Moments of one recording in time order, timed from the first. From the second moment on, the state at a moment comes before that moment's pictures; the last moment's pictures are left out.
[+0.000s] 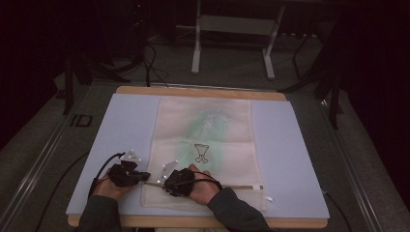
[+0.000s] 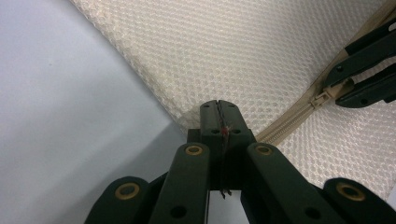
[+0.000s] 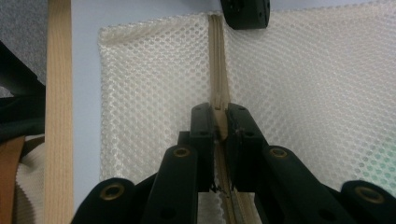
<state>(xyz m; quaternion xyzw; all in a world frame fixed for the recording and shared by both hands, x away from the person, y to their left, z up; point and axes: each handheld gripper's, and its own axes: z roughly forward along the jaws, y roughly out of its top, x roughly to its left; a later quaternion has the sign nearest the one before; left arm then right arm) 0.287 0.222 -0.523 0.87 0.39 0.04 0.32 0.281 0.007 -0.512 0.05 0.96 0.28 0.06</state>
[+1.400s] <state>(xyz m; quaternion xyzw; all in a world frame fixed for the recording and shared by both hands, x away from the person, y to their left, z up) 0.287 0.222 -0.523 0.87 0.39 0.04 0.31 0.278 -0.020 -0.513 0.06 0.96 0.27 0.06</state>
